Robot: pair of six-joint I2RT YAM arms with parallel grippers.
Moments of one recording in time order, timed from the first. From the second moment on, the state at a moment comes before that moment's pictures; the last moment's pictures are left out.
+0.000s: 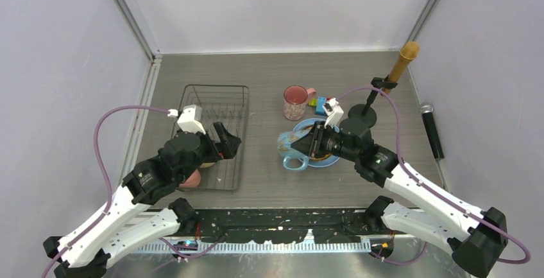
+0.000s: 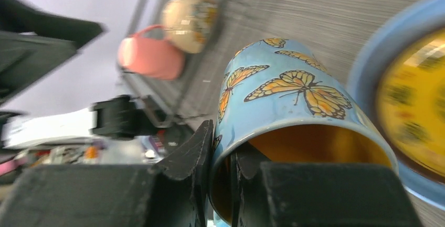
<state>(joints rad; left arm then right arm) -0.85 0.64 0.88 -0.70 -0.39 -0.74 0.73 0.88 0.65 -0.06 -0.27 0.78</state>
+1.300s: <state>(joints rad) -0.85 0.65 0.91 -1.16 -0.71 -0.94 0.87 1.60 1.29 -0.53 0.16 0.45</state>
